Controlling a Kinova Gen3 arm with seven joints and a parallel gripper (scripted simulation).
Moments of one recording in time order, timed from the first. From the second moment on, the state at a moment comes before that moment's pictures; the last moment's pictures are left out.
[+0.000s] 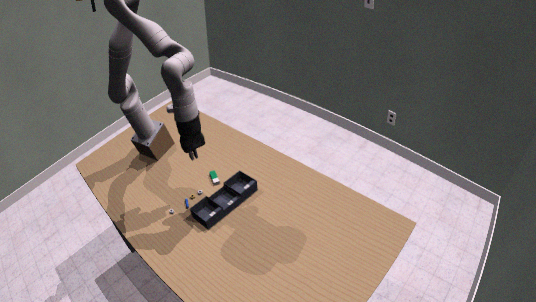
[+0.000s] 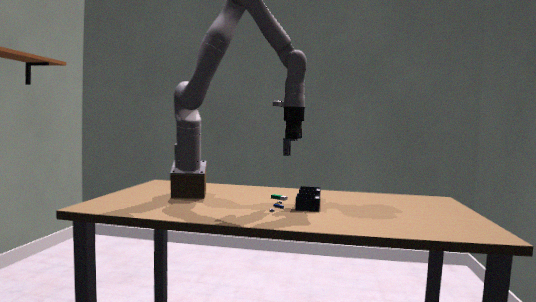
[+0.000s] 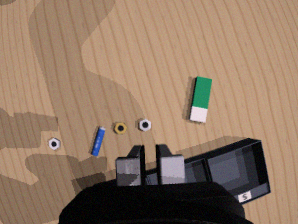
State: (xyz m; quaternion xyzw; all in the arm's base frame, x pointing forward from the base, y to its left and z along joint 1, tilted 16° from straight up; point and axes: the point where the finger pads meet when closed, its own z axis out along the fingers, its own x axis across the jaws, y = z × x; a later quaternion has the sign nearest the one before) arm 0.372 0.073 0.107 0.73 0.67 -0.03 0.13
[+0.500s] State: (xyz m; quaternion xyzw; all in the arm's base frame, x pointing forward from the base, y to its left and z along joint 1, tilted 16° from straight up) arm 0.455 0.027 0.053 0.91 0.39 0.02 0.14
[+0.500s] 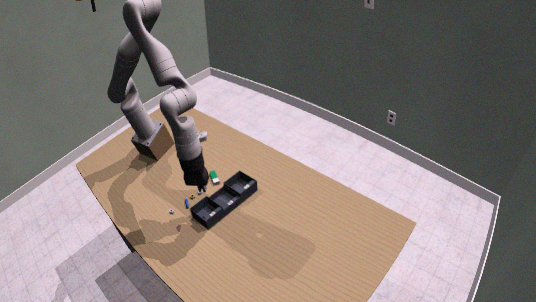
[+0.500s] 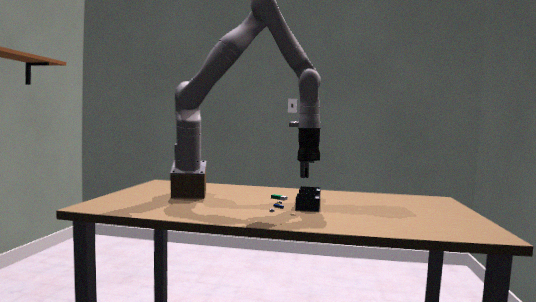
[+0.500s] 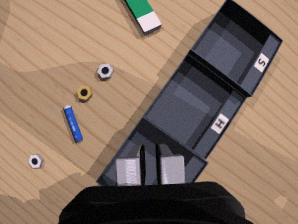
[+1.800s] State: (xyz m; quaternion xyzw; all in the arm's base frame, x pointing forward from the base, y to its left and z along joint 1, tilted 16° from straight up) arm 0.479 0.000 0.030 0.88 -0.45 0.11 0.08
